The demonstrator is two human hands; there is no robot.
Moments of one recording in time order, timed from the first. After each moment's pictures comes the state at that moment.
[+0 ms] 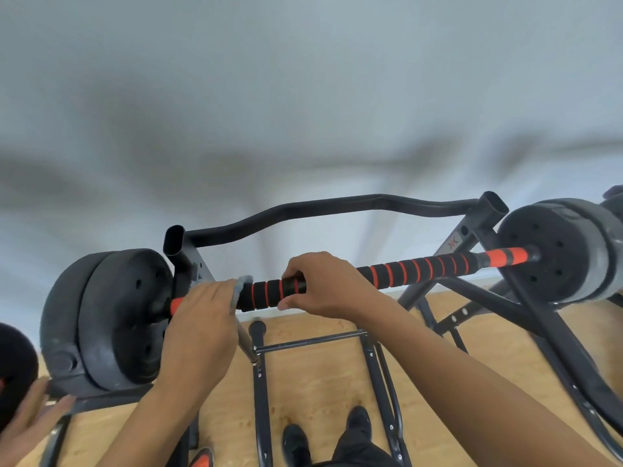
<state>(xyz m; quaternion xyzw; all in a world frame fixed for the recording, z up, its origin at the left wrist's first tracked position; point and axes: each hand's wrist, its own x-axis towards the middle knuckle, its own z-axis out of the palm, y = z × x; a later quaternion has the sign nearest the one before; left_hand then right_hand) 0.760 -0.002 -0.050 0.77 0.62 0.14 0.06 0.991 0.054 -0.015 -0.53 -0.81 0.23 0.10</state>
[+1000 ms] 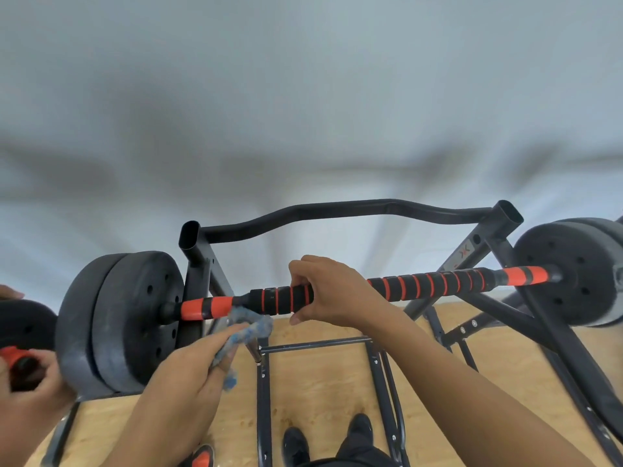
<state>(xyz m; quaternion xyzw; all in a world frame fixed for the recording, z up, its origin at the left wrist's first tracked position) 0.746 -0.077 -0.009 0.72 0.61 0.23 0.24 0.989 0.046 -0.012 -0.50 -0.83 0.22 0.08</state>
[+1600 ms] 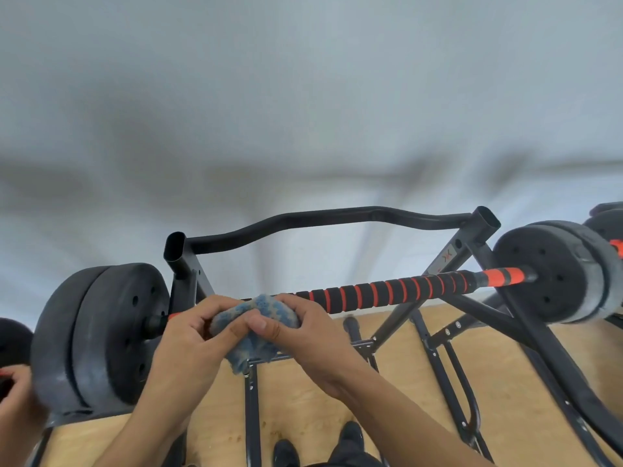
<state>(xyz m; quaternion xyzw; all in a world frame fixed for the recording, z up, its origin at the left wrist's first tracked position) 0.780 -0.042 0.029 0.49 0.57 0.42 0.51 0.955 -0.026 0.002 -0.46 -0.48 0.66 0.36</state>
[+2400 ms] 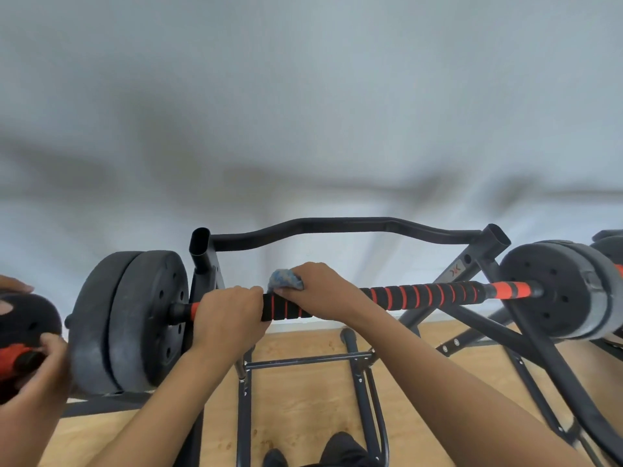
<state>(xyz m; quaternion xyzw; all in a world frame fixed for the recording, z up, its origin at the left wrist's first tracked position) 0.772 0.029 -0.046 0.78 0.62 0.00 -0.06 0.947 0.058 0.008 -0.56 -0.75 0.34 0.08</state>
